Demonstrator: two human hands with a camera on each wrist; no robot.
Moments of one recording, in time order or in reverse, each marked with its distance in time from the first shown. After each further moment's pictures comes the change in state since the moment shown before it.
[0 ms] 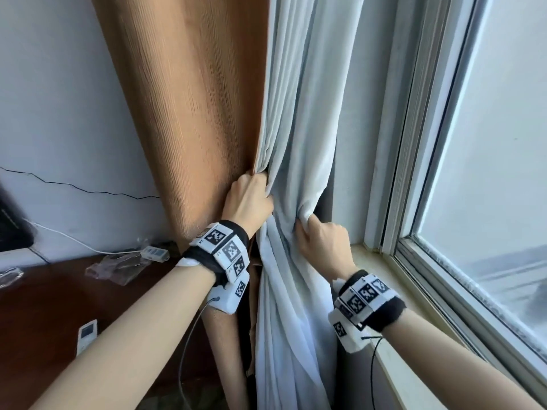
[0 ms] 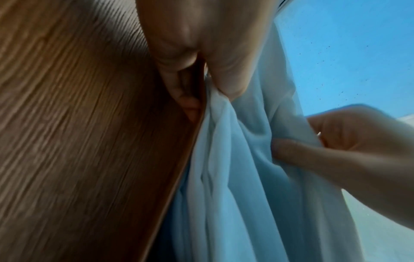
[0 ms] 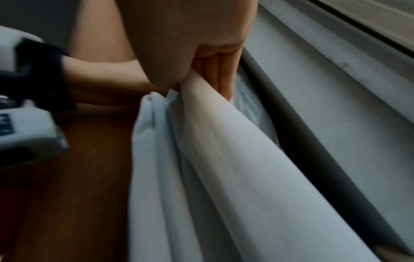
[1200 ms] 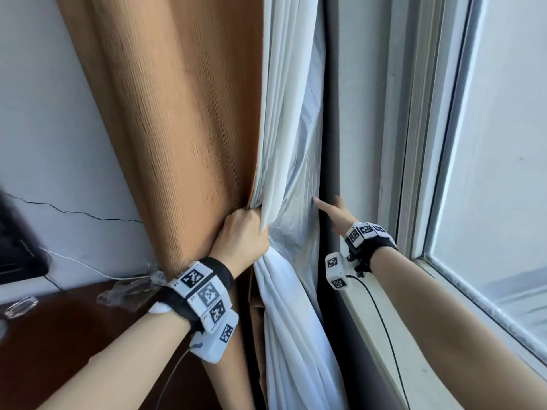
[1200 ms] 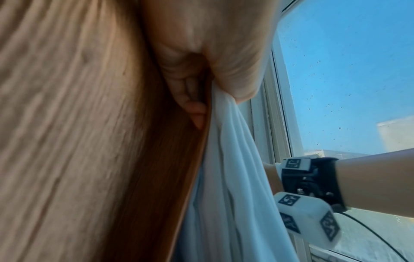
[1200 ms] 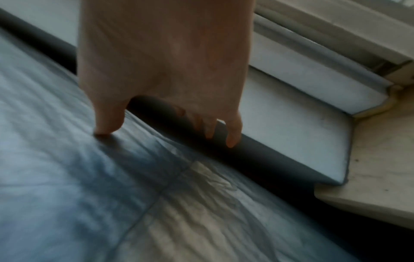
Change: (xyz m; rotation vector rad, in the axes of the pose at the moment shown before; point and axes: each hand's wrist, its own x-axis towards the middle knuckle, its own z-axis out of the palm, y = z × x) left_hand -0.012 -0.017 -0.018 -0.016 -0.036 0.162; right_hand 0.116 0.074 0.031 1.019 -0.349 0.826
